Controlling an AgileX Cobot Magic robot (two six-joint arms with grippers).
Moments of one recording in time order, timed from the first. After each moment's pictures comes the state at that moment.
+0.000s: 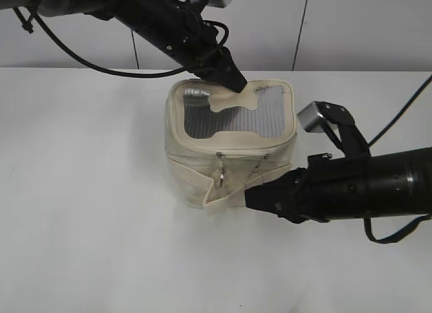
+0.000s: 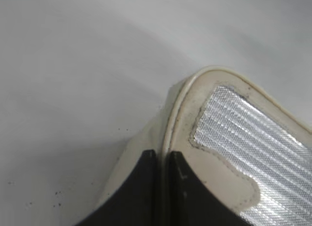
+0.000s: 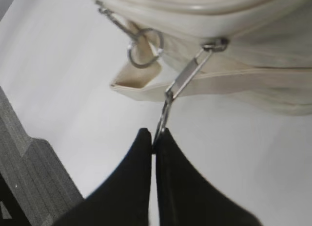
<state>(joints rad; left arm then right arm) -0.47 2.25 -1.90 -0.81 0.96 0.98 0.38 1.63 -0.51 1.81 0.60 -1.75</state>
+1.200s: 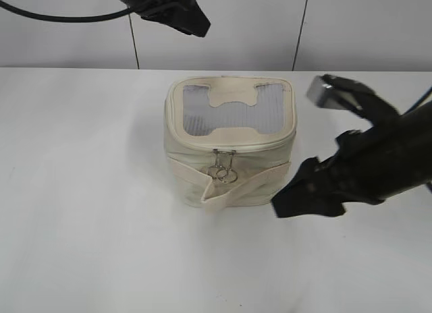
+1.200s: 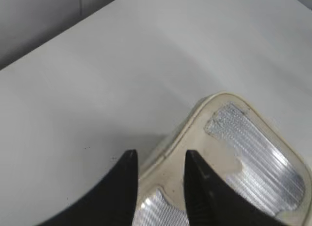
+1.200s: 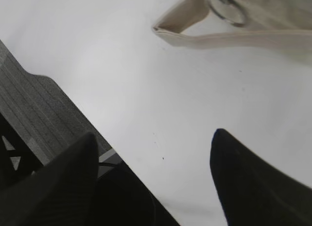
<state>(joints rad) -0.42 2.02 -1.82 -0.67 0.91 0.72 0.49 1.49 -0.73 0.92 0.59 -0.77</state>
